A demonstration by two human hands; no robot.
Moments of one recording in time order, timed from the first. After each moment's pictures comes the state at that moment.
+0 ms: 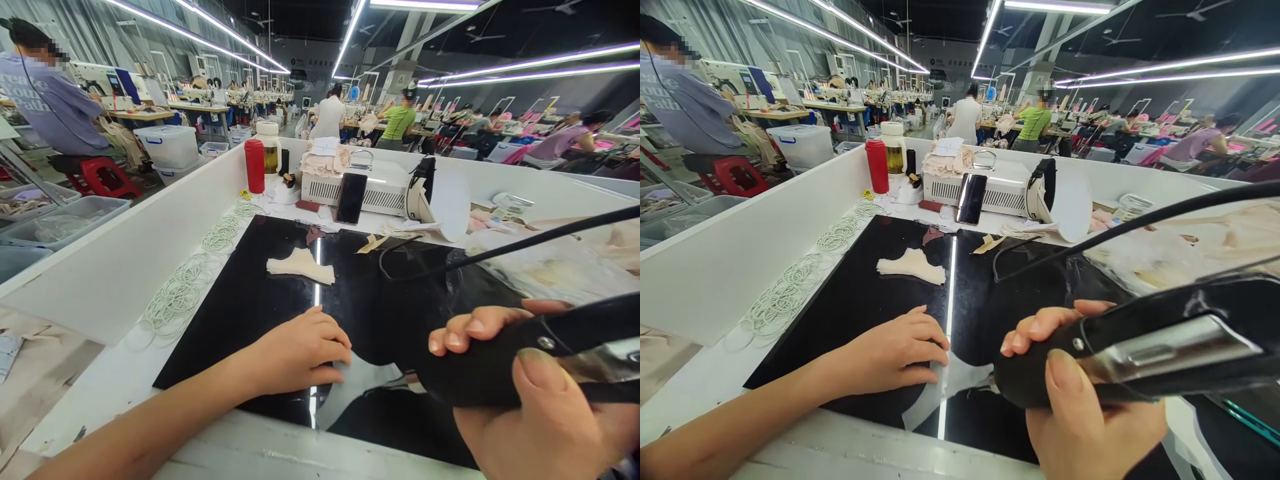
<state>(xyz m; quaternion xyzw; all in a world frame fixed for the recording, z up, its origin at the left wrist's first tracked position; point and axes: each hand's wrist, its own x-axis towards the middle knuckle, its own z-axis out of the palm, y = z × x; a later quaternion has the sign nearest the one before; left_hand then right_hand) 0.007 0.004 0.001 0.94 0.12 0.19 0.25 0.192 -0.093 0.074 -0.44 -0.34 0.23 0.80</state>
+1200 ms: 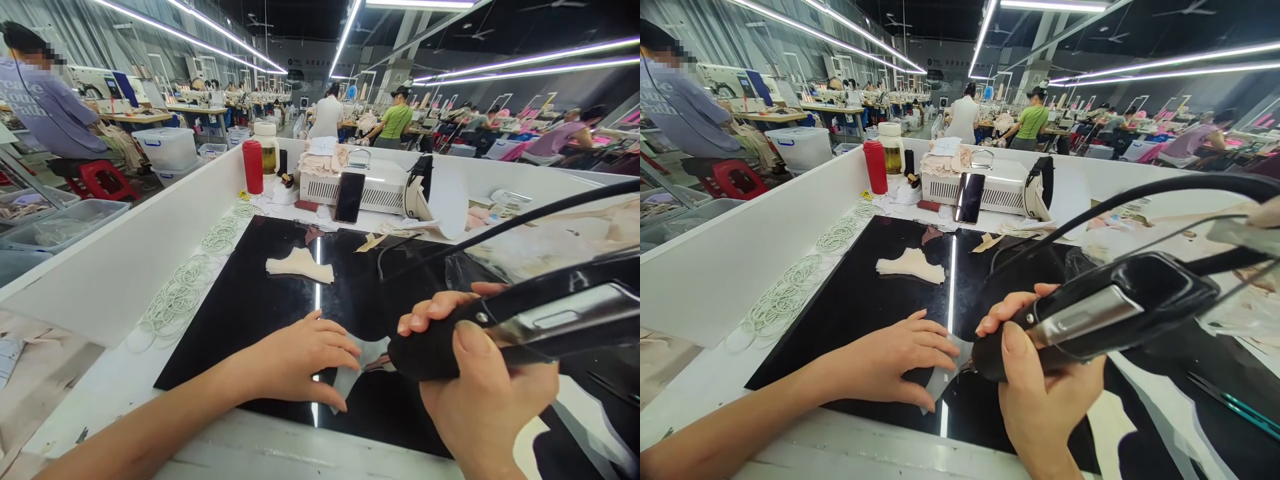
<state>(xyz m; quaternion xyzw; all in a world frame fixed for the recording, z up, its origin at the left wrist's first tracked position) 0.006 0.001 0.008 0.93 0.10 0.13 0.34 0.183 -0.080 0.061 -0.40 -0.39 0.21 0.80</state>
